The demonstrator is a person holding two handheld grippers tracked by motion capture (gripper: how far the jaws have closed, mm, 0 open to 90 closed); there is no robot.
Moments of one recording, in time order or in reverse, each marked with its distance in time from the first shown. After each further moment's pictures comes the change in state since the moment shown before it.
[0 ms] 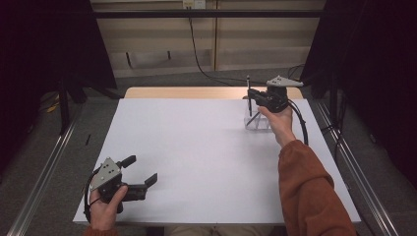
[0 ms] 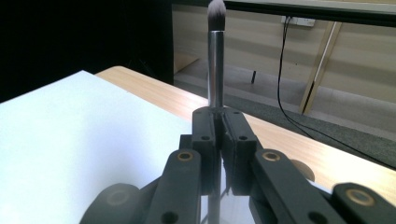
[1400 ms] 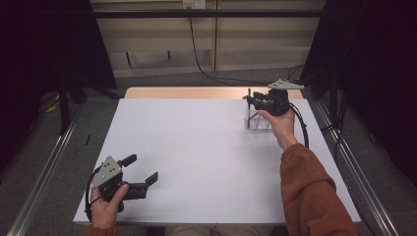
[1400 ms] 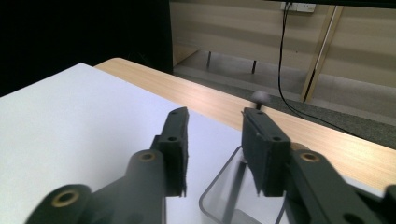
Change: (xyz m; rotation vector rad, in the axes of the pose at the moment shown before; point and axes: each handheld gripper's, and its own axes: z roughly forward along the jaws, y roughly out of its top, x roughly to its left) left arm 0.001 0.001 0.004 -0.001 -0.002 -0.004; right arm -0.002 -0.009 -0.005 0.027 -0.004 0.034
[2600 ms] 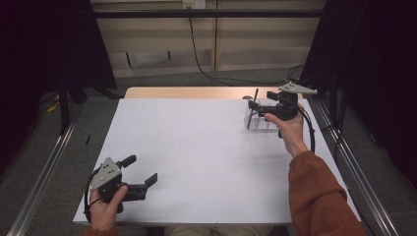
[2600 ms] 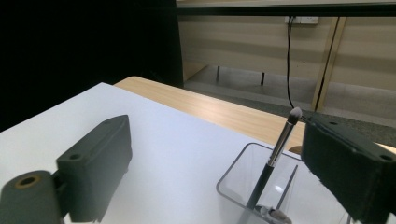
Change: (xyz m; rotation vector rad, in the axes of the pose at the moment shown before) left arm -0.002 0.000 -0.004 -0.008 0.004 0.006; right arm 0.004 -0.001 -0.031 -0.071 0.041 0.054
